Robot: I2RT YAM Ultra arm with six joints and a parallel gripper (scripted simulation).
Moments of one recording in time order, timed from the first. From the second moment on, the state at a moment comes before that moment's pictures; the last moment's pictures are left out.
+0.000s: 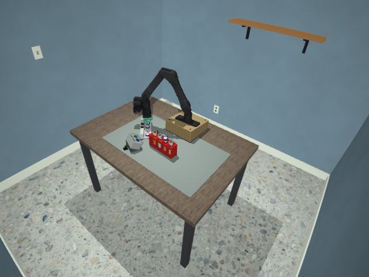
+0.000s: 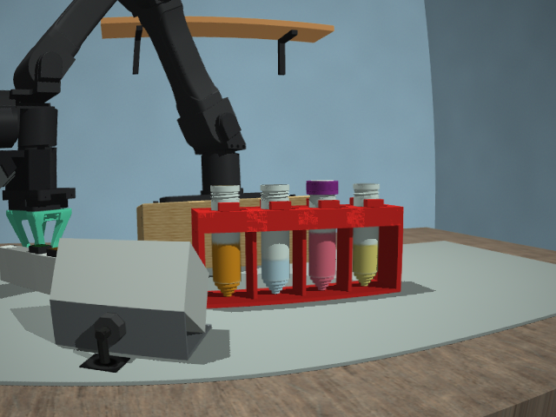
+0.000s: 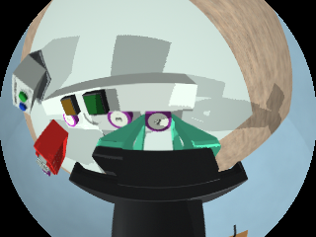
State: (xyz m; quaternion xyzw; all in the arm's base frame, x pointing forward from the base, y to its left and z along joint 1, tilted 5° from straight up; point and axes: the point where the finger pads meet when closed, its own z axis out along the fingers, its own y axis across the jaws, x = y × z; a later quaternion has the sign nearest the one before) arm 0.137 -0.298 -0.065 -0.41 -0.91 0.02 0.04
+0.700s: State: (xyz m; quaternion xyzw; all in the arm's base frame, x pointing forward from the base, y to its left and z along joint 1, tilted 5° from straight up) arm 0.137 -0.299 -0.068 -0.41 -0.91 0.02 0.03
